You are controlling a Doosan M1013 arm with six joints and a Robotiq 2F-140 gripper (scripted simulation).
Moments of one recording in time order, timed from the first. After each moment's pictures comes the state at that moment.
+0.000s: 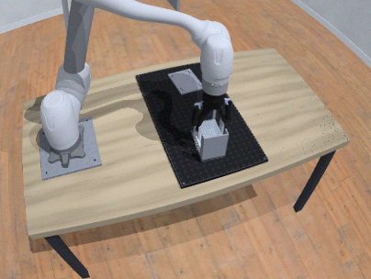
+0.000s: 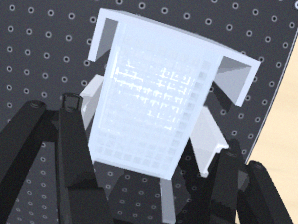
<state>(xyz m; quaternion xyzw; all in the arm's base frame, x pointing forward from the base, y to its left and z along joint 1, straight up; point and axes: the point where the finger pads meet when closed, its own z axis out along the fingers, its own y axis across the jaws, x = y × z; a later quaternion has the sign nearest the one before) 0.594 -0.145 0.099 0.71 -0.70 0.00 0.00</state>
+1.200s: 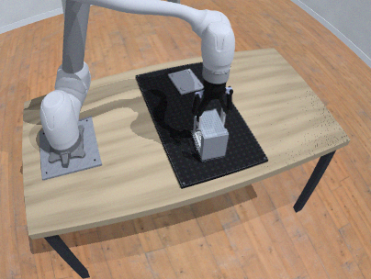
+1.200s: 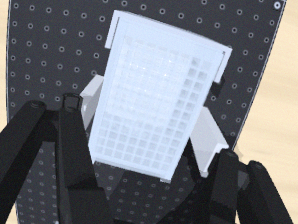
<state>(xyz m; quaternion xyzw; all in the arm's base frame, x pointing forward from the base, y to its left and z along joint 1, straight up) 0.594 -0.145 0.150 0.71 -0.70 0.00 0.00</state>
